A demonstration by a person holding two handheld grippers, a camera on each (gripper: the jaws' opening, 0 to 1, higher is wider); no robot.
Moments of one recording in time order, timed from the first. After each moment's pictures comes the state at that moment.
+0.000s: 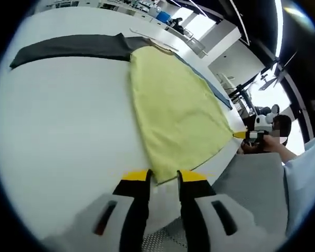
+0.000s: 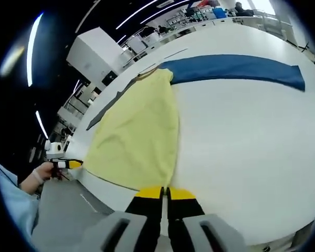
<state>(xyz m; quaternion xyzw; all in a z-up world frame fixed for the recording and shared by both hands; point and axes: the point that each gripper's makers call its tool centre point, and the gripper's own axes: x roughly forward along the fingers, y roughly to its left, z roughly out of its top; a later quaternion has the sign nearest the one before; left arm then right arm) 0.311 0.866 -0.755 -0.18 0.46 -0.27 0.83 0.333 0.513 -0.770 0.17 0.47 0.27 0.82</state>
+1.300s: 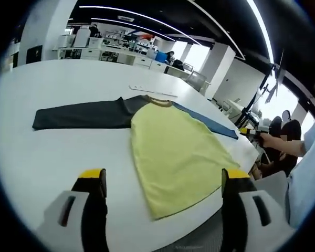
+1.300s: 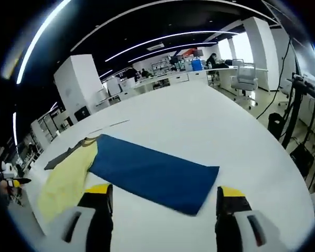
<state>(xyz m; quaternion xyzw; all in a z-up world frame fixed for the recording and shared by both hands) 0.350 0.873 -0.673 -0.14 0.31 -0.21 0.92 0.497 0.320 -0.719 0.12 0.31 0.10 0.94</state>
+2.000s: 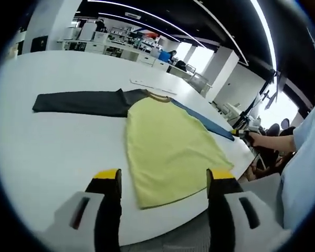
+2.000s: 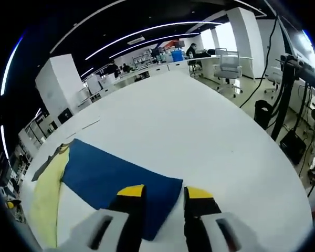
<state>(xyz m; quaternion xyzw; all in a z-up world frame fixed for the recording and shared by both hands) 0.328 0.860 -0.683 -0.17 0.31 -0.20 0.91 0.537 0.270 -0.755 0.14 0.35 0.06 0.93</state>
